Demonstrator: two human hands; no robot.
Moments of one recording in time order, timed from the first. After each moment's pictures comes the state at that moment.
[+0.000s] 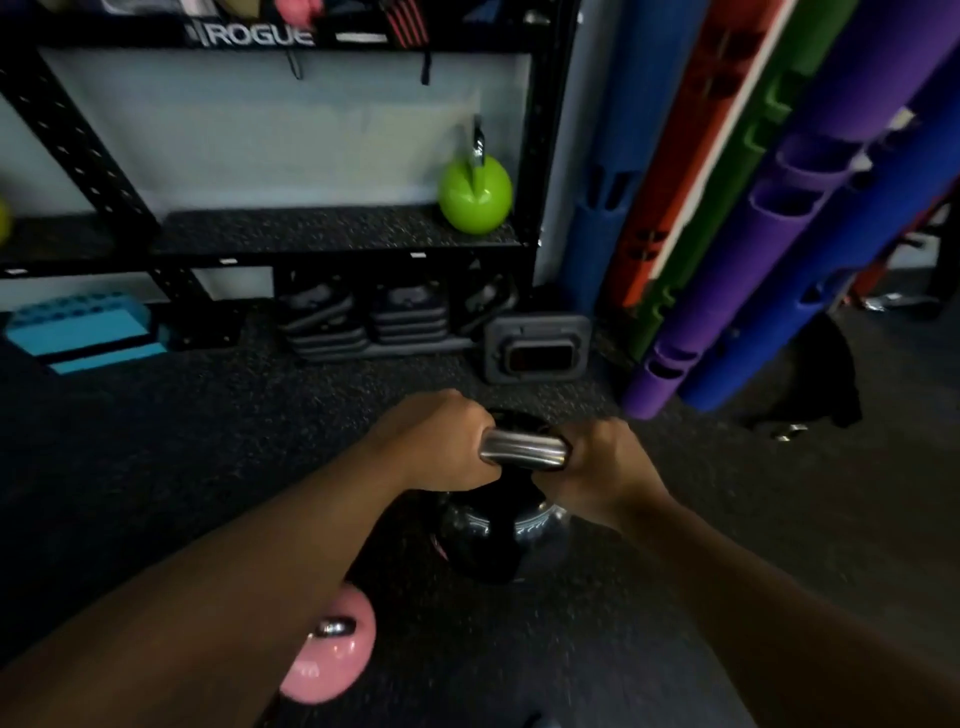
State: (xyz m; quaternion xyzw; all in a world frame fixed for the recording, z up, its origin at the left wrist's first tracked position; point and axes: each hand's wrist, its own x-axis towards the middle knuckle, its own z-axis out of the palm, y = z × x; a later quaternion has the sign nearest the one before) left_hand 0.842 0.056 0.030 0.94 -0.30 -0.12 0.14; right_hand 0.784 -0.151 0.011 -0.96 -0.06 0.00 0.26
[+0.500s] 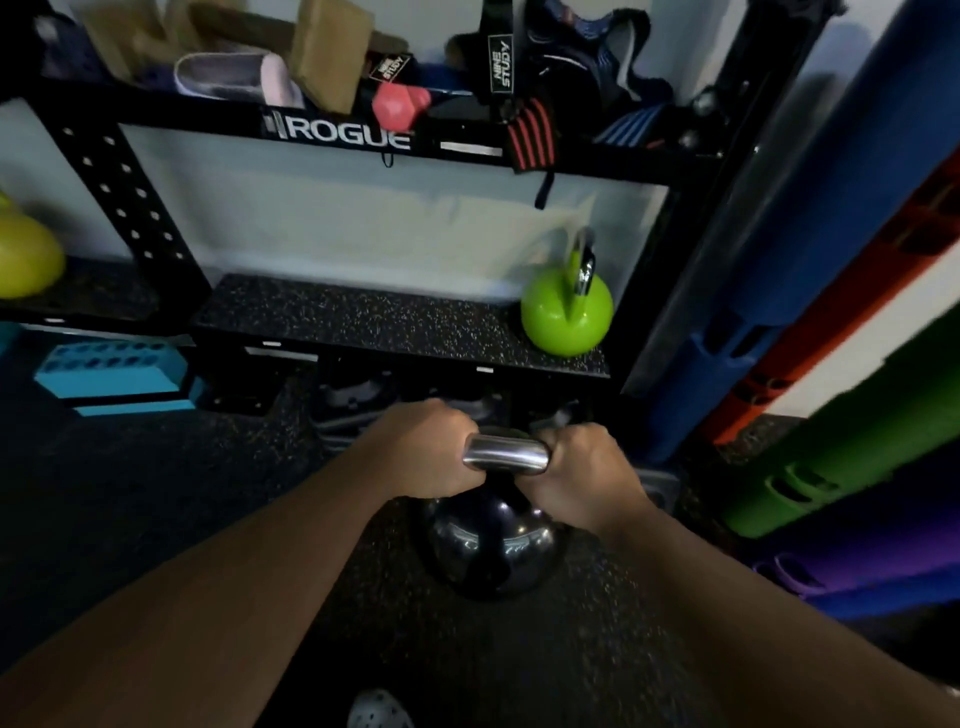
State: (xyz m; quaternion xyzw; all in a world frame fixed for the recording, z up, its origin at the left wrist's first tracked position) left_hand 1.174 0.138 0.026 0.97 -0.19 -0.09 0.12; right_hand 1.161 -0.068 0.014 -0.96 -0.13 0.01 0.25
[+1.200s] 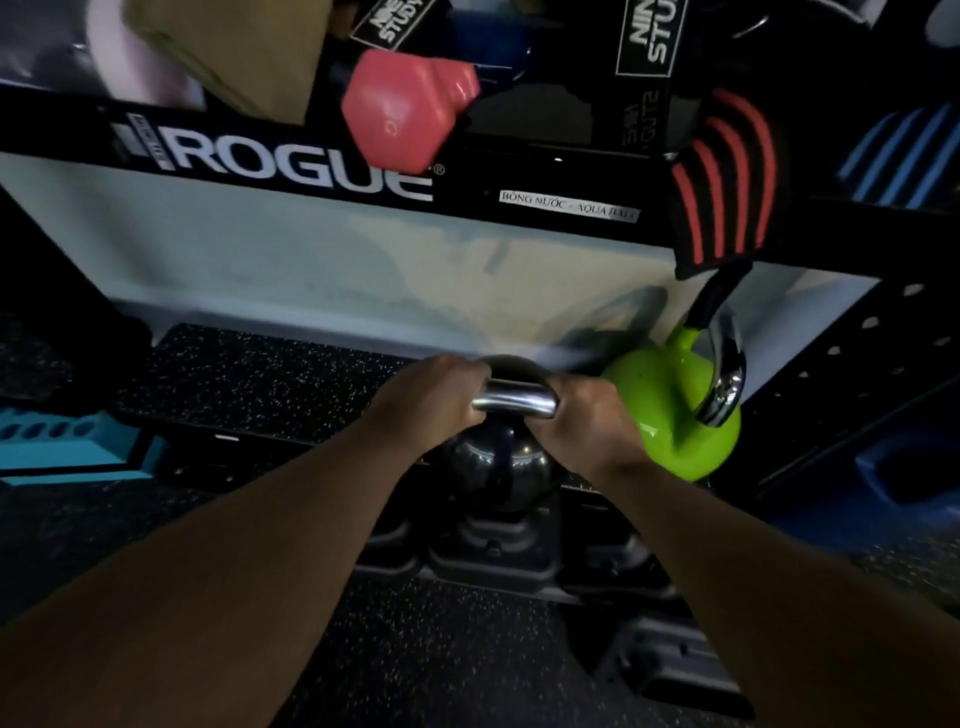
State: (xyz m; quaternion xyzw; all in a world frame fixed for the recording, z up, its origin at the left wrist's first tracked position) left_hand 1.544 0.216 -0.058 0.98 -0.15 -0.01 0.13; right_hand 1.549 0.028 -0.079 -0.95 -0.15 -0.11 0.26
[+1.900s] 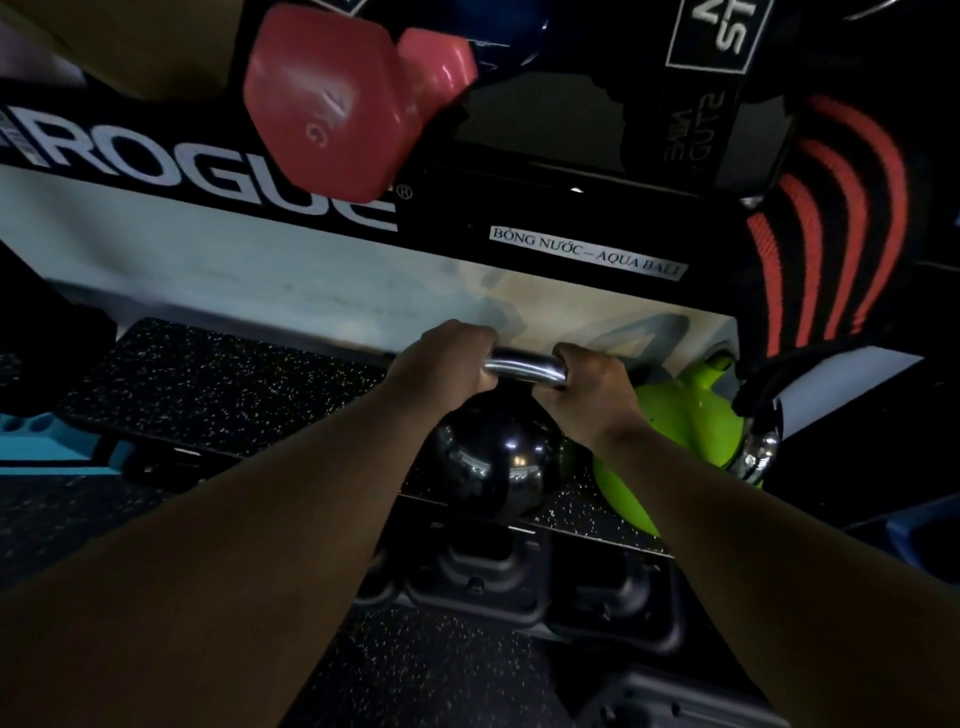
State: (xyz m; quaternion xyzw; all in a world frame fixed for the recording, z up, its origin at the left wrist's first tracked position) left_hand 1.651 0.207 -0.085 0.97 -0.08 -0.01 0.22; right_hand 1.655 0.022 -0.091 -0.95 -0.12 -0.01 0.28
